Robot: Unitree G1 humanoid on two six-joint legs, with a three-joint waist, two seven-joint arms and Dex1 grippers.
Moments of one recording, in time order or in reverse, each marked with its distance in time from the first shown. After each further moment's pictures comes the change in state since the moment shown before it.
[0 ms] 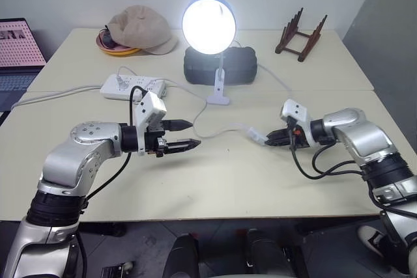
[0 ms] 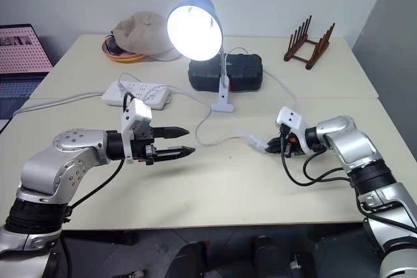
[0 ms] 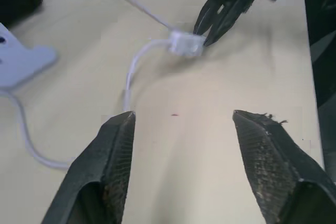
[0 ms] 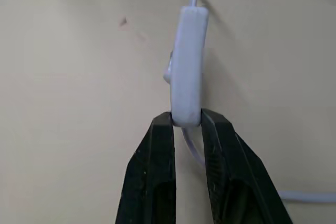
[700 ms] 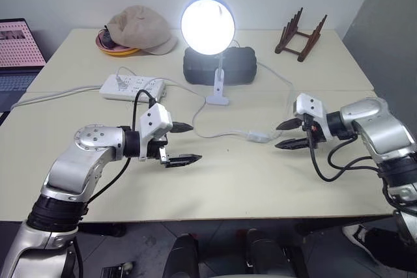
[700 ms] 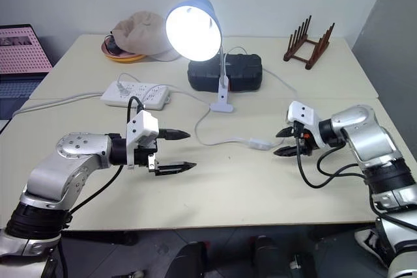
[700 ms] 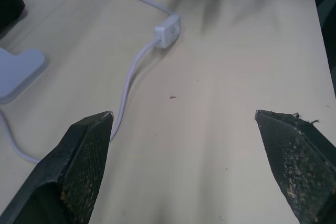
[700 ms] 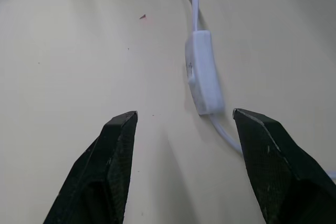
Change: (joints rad) left arm 0.027 0.022 -0.069 -0.004 0.119 -0.112 -0.062; right arm 0.083 -0.122 -0.170 -0.225 0.033 0.094 0.154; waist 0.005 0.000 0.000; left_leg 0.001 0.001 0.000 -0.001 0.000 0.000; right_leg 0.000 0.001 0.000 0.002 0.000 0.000
